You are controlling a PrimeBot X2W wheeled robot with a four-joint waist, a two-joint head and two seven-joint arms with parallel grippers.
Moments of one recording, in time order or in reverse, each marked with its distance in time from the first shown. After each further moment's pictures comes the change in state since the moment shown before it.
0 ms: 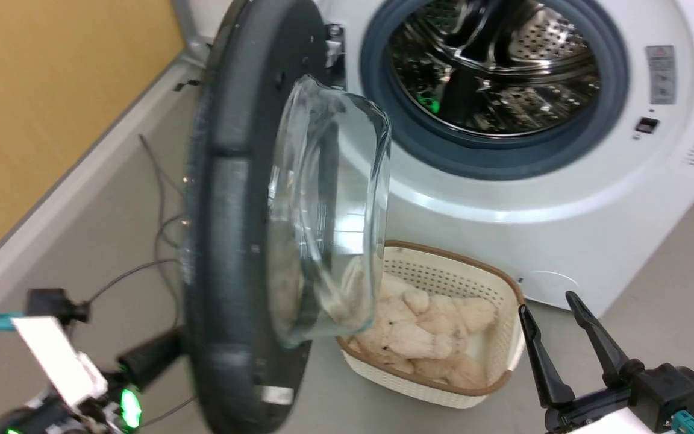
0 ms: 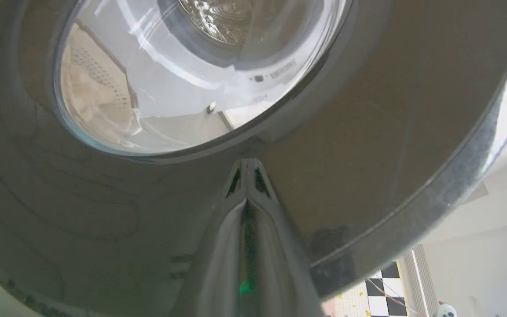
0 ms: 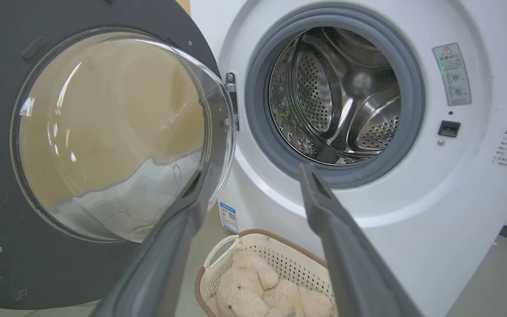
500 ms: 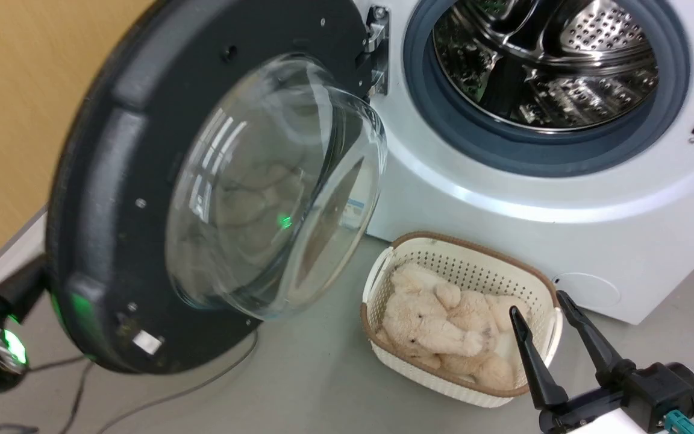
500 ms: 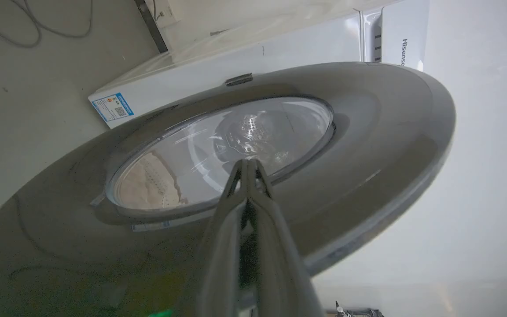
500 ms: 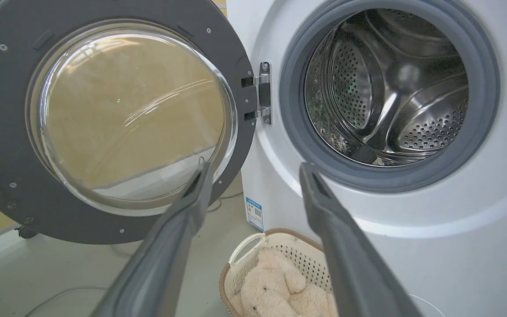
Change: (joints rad) left arm -0.264 0.184 0.160 0.387 0.033 -0.108 -0.171; right arm -0.006 -0.019 0.036 -0.006 0.000 0.000 0.000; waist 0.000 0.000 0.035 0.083
